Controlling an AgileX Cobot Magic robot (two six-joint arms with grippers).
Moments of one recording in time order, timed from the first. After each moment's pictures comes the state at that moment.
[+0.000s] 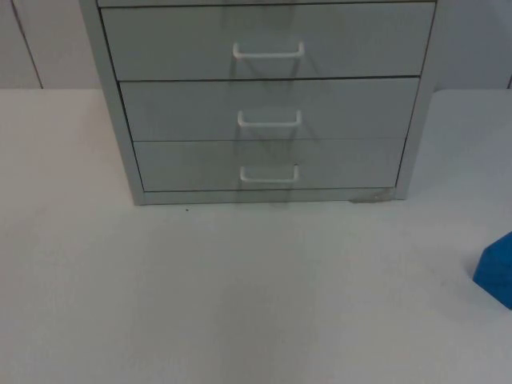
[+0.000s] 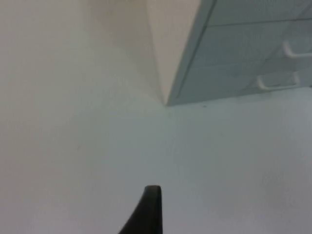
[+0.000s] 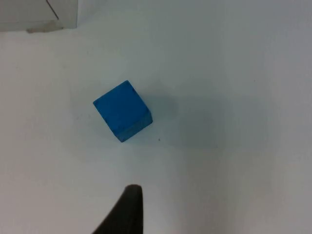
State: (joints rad) right arm -0.03 0.80 -0.73 0.03 0.94 -0.03; left arm 0.09 0.75 -0.77 -0.43 0.89 0.35
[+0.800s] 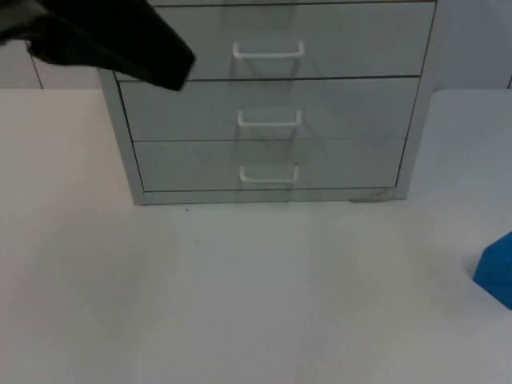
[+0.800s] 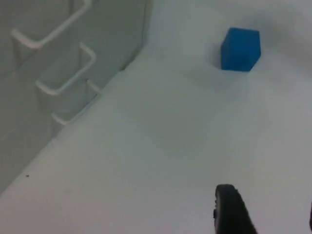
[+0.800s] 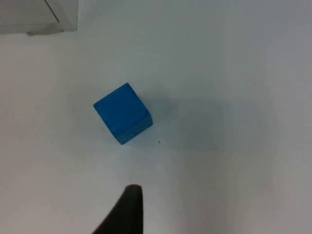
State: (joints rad) right arm -0.03 0.80 -0.73 0.03 0.93 -0.03; left arm -0.48 1.20 -0.97 -0.54 0.81 0.65
